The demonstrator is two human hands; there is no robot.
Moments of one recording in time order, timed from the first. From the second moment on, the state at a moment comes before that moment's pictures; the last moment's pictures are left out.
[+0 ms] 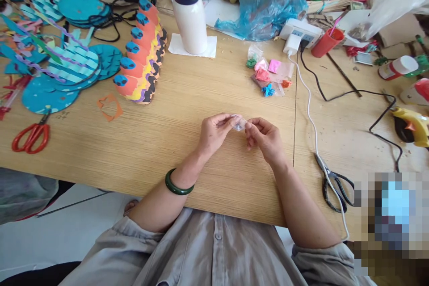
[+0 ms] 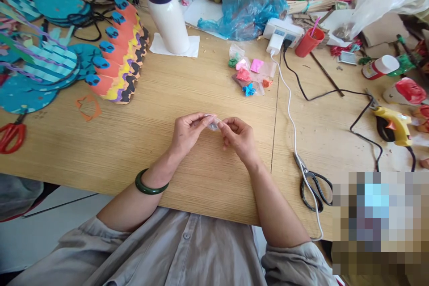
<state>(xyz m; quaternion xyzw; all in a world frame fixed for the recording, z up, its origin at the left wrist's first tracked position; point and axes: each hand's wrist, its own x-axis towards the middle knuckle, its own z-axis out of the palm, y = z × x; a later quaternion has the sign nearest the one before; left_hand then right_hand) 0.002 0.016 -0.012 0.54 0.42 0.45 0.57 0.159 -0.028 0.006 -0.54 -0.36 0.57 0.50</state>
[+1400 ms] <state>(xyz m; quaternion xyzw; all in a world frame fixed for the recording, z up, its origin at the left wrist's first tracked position) 0.001 0.012 -0.008 0.63 0.44 0.35 0.53 0.167 -0.029 0.005 -0.56 -0.36 0.61 0.43</state>
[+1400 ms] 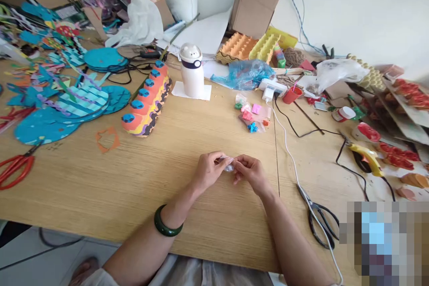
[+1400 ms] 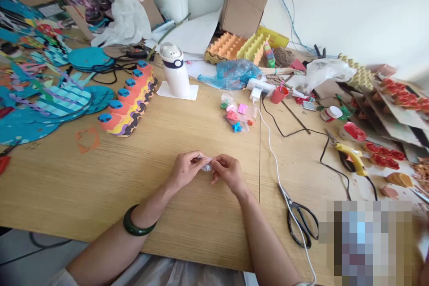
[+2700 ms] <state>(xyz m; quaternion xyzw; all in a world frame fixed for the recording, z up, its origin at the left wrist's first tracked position) 0.007 0.020 -0.027 0.49 0.49 0.44 0.57 0.145 0.029 -0.025 -0.61 -0.45 0.40 0.52</state>
